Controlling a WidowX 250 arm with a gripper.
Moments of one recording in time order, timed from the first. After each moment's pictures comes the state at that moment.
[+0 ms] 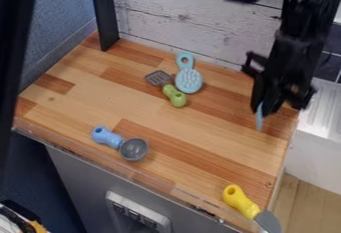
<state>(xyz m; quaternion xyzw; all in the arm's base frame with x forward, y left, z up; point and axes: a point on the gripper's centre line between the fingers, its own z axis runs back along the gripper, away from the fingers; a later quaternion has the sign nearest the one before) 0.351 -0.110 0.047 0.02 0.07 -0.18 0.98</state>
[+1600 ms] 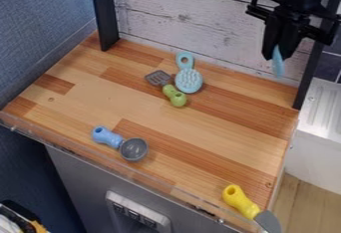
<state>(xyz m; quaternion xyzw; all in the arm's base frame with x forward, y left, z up) 0.354 -0.098 0.119 0.02 0.06 -0.12 0.99</state>
